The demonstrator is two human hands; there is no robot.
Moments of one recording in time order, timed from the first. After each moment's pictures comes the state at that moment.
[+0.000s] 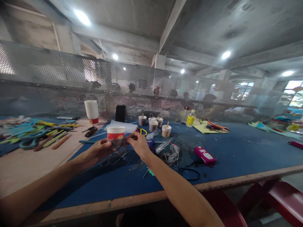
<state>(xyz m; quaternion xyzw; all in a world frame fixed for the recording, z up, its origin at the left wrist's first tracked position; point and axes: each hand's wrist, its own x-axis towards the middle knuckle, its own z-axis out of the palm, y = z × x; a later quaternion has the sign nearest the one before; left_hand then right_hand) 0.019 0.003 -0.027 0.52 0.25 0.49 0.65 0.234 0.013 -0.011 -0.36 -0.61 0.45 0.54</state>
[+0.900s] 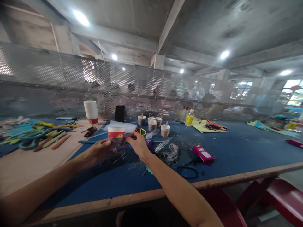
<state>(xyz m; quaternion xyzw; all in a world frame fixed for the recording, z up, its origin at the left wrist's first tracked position) 0.014 0.005 -0.030 0.53 0.30 0.48 0.63 0.232 0.003 -0.001 -0.38 -0.60 0.46 0.54</state>
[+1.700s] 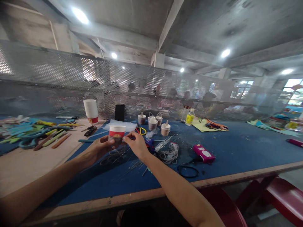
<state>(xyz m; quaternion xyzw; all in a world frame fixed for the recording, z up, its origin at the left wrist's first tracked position) 0.023 0.002 -0.023 0.50 0.34 0.54 0.59 0.231 0.008 -0.015 -0.36 -0.65 0.41 0.54</state>
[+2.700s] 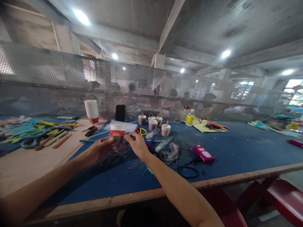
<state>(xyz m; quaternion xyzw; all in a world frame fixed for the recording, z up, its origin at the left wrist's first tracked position) 0.022 -0.003 -0.017 0.50 0.32 0.51 0.62 0.233 0.008 -0.013 -0.35 -0.66 0.42 0.52</state>
